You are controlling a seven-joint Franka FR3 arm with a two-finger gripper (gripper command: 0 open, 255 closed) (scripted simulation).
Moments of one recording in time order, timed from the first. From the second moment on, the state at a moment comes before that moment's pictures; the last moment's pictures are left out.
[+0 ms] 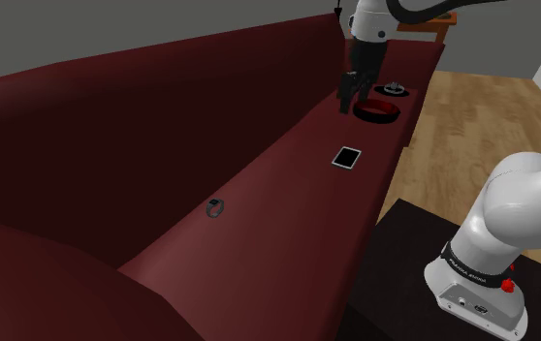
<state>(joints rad) 0.05 -0.66 0.05 -2.32 -0.04 1.77 0.08</state>
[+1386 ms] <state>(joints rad) 0.15 0.00 0.29 -2.03 0.00 2.05 0.47</state>
